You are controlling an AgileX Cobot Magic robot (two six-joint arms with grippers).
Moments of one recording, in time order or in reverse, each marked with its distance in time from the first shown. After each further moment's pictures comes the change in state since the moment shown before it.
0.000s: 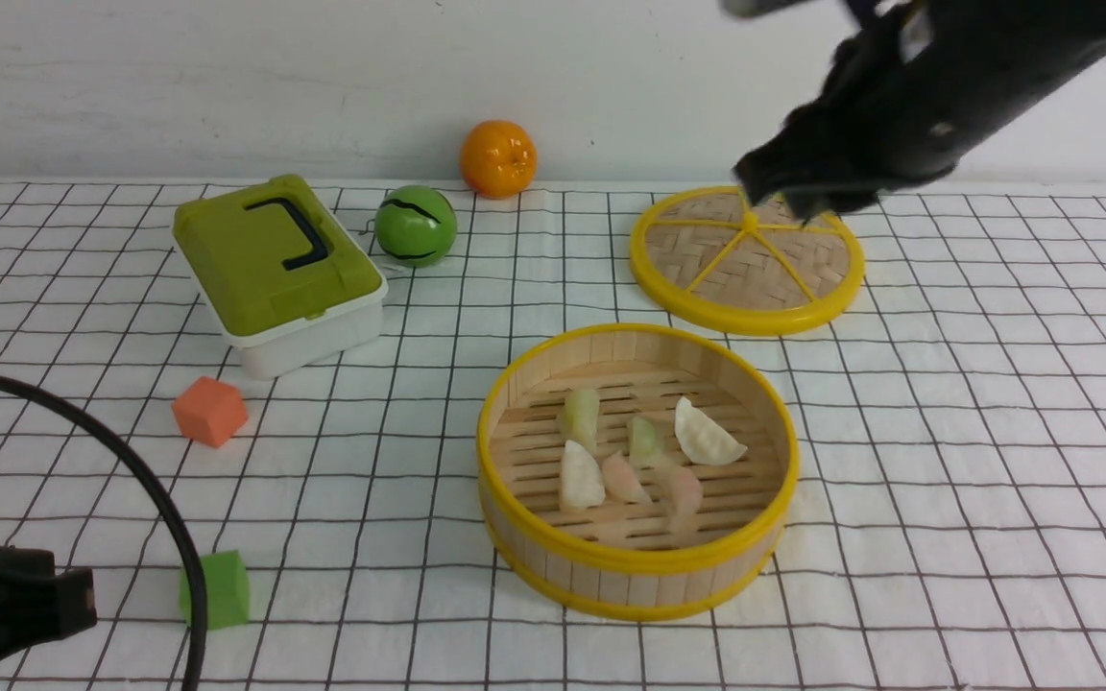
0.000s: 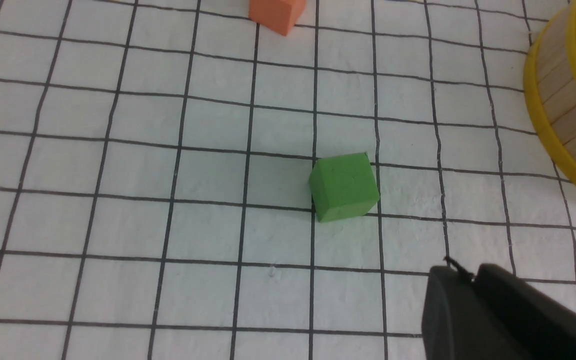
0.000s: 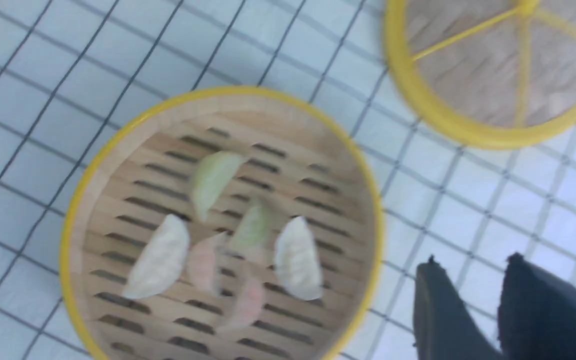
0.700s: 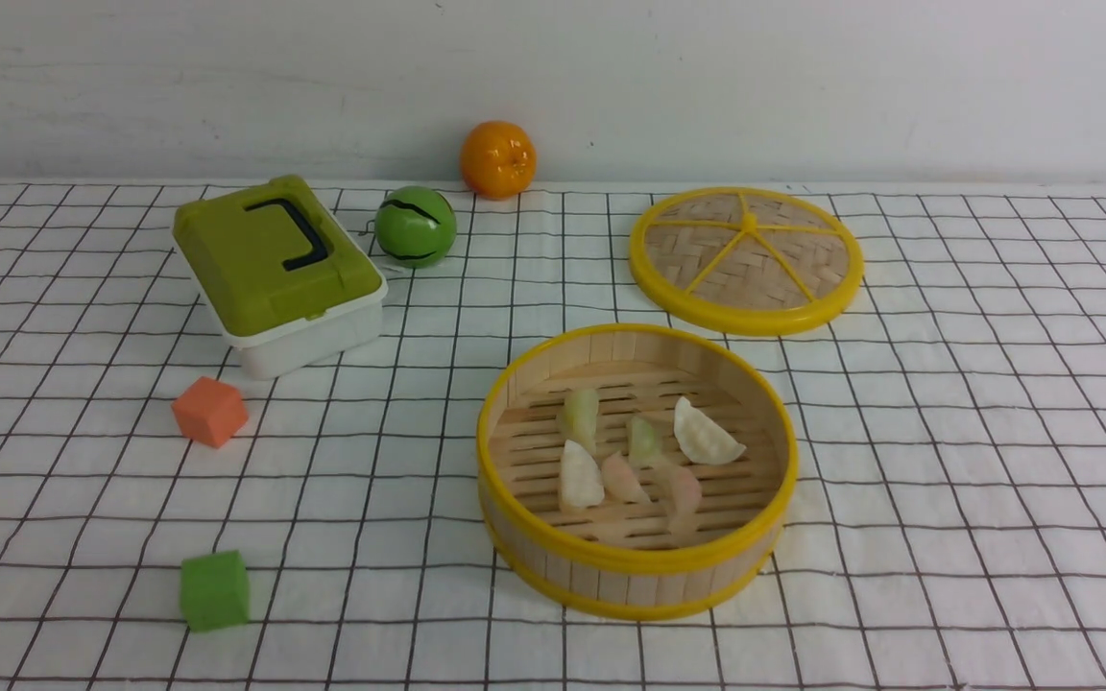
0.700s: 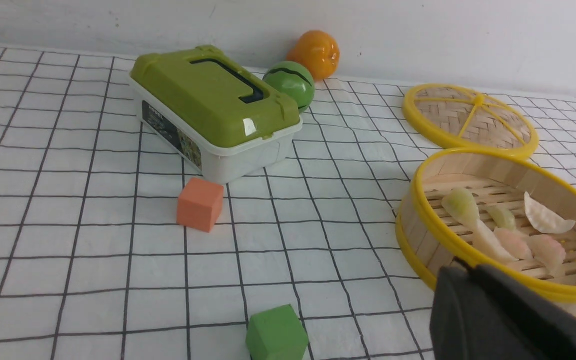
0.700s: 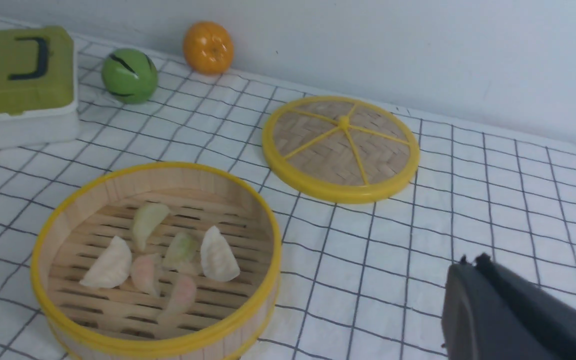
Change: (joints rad) right arm 0.000 -0.950 1.081 -0.288 -0.602 0.375; left arm 0.000 -0.487 0.219 0.018 -0.249 0.115
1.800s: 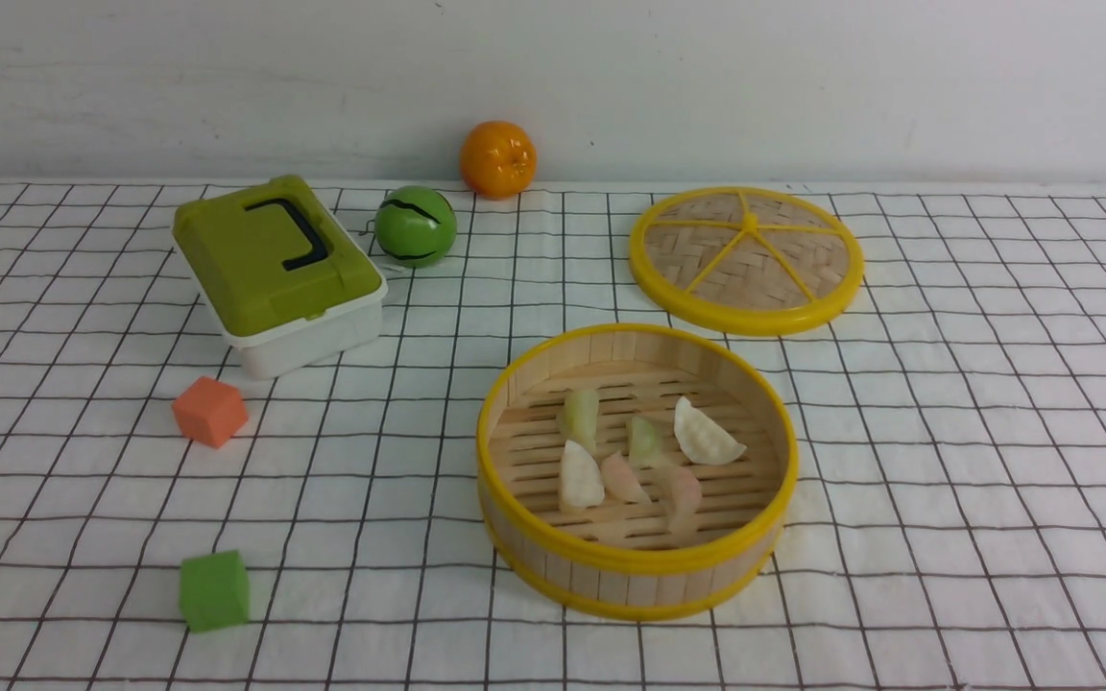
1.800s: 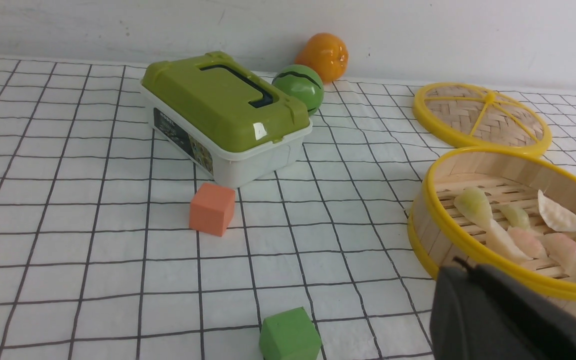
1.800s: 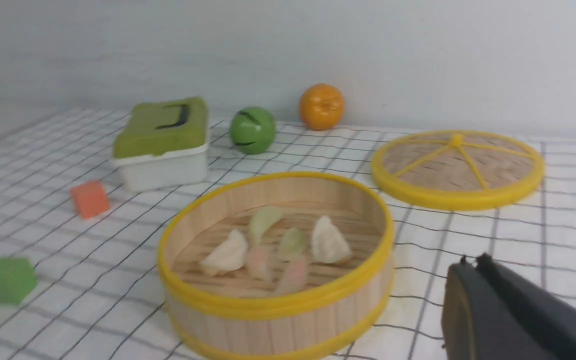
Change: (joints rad) right arm -0.116 -0.392 0.526 0.126 -0.424 0.057; left arm 0.000 0.000 0.002 0.027 0.002 0.001
